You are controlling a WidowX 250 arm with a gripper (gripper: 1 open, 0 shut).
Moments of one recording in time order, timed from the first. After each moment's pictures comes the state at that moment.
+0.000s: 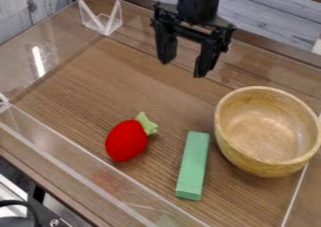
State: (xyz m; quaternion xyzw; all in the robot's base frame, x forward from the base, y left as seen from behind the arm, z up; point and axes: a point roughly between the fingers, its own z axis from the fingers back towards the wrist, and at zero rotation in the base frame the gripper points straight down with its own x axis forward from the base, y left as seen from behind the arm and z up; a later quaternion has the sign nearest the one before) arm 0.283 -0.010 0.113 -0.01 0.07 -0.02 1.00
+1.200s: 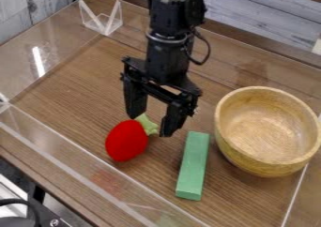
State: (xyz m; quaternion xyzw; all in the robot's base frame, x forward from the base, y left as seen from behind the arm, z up) arm 0.216 -0.007 0.076 0.00 0.11 -0.03 0.99
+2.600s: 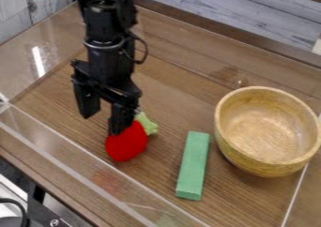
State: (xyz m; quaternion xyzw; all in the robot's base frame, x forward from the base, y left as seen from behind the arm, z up) arm 0.192 0.060 0.065 -0.01 0.07 -0.01 1.00
